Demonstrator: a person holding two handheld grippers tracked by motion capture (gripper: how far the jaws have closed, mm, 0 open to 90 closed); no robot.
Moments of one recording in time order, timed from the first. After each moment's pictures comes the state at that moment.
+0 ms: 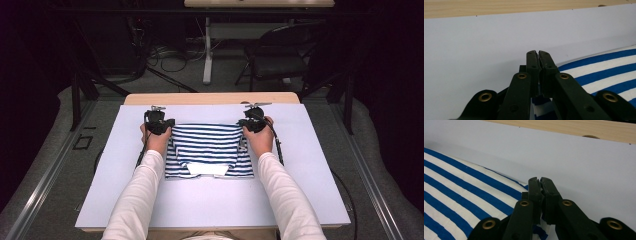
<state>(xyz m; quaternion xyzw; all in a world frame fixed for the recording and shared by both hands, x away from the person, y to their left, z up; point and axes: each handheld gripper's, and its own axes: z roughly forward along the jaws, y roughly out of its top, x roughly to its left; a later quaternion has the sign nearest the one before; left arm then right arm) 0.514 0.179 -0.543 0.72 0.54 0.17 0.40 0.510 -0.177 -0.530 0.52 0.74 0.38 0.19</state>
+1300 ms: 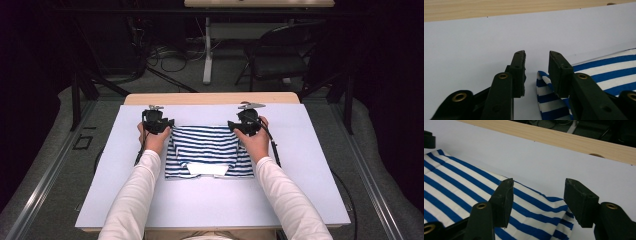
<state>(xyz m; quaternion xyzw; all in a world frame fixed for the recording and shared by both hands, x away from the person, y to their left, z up) 0.513 0.184 -0.538 0.72 0.55 0.19 0.38 0.488 -0.151 -0.514 0.48 0.75 0.40 0.23</state>
